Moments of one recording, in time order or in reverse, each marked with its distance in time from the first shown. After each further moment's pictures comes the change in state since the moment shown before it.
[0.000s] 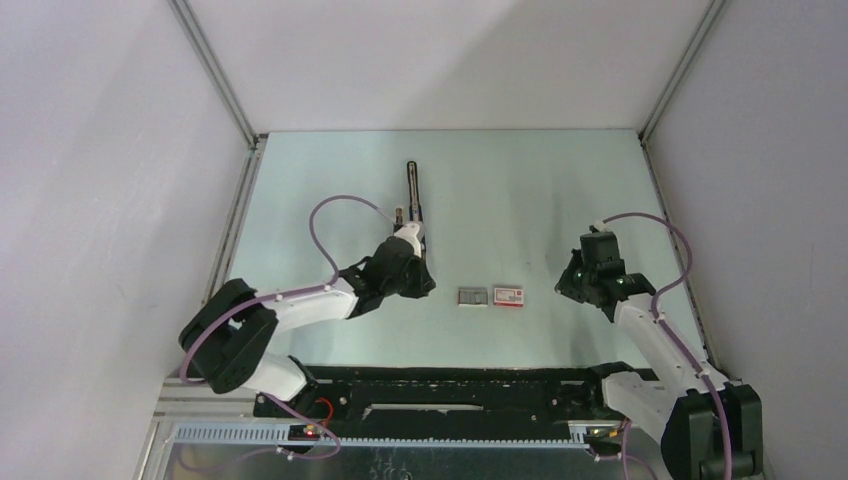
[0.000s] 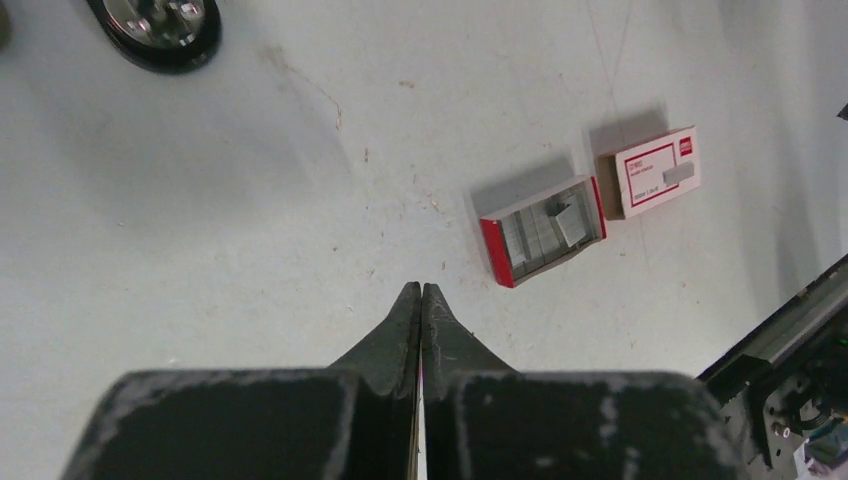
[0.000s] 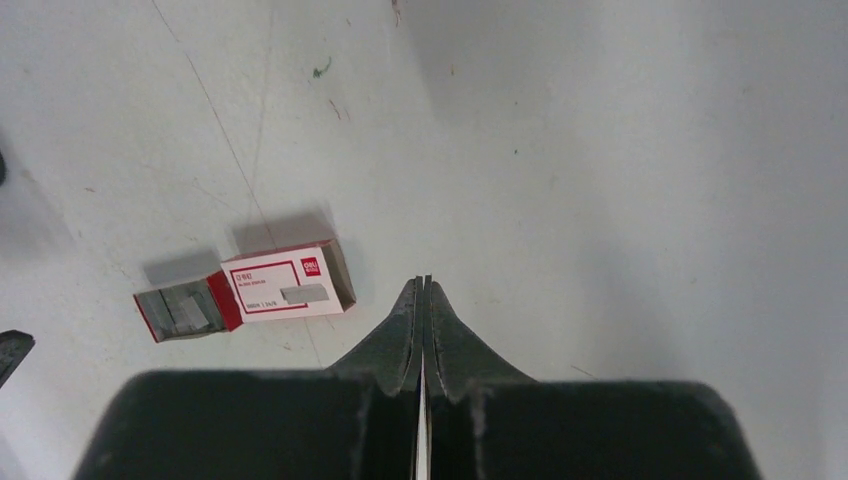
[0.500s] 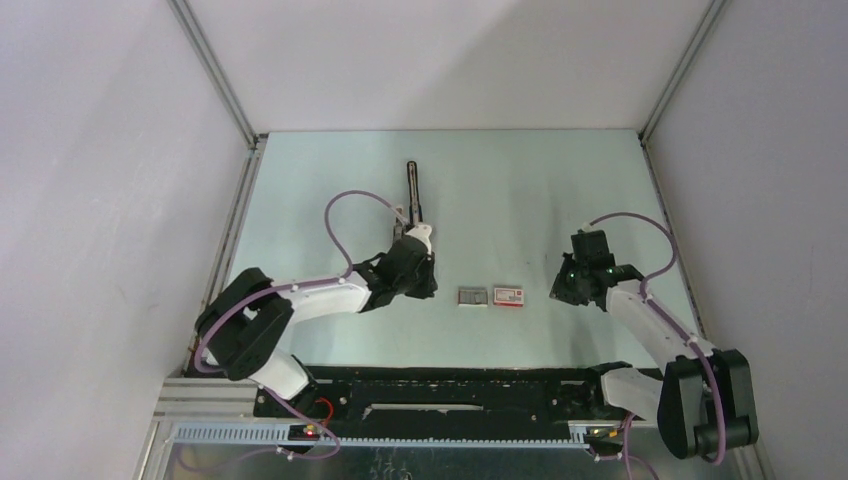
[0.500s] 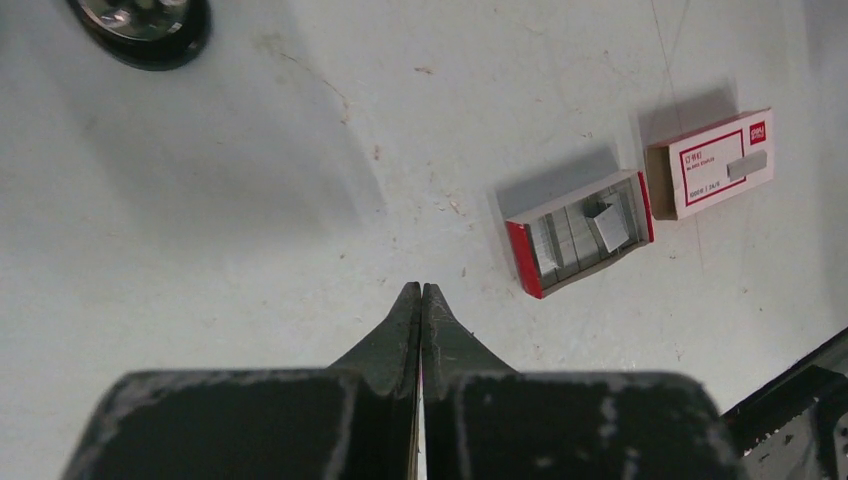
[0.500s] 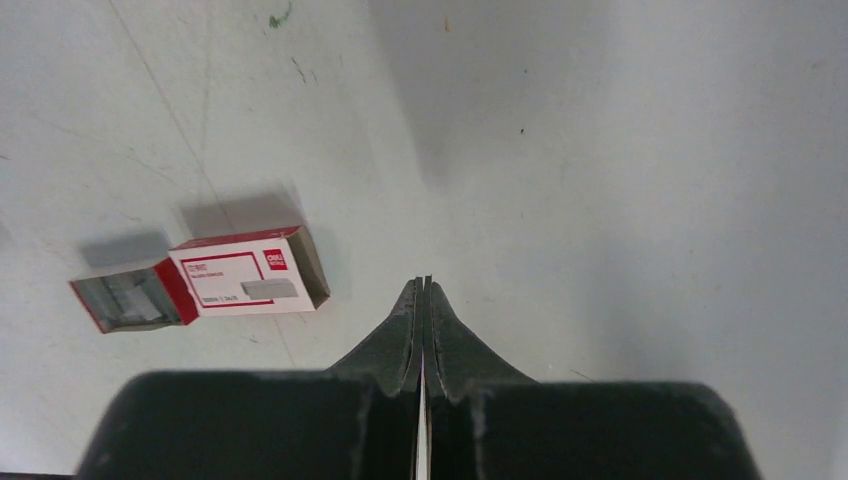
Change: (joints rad) left arm -0.030 0.065 0.079 -0.083 -0.077 0.044; right arm 0.004 0.114 0.004 0.018 -0.046 -0.031
